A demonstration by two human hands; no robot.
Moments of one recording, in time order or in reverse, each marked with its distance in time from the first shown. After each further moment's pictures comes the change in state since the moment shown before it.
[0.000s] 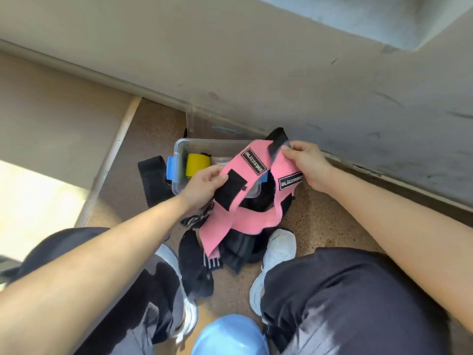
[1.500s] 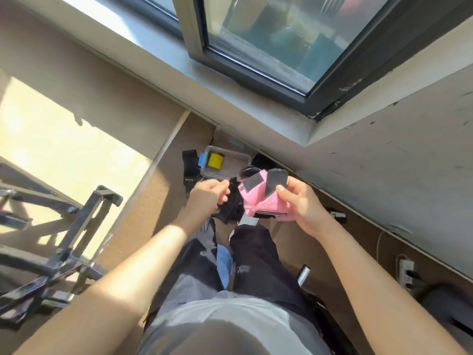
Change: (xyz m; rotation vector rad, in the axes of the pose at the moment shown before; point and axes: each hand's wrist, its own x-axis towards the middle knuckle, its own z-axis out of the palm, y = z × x) left_hand -0.347 0.401 0.049 -0.044 0.363 -0.274; right_hand -0.390 -0.325 -0.120 0.089 -0.430 -0.006
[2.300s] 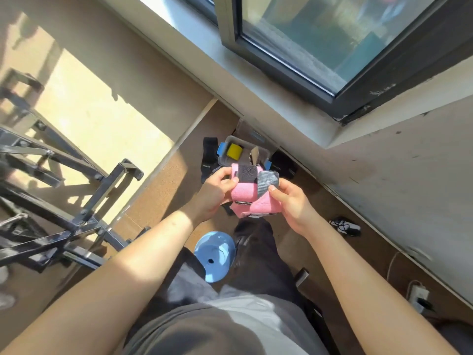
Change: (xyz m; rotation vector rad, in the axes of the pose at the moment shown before) left_hand -0.010 -0.014 0.021 -0.369 -0.075 -0.070; right_hand 0.019 0.019 0.011 -0.021 -0.104 0.106
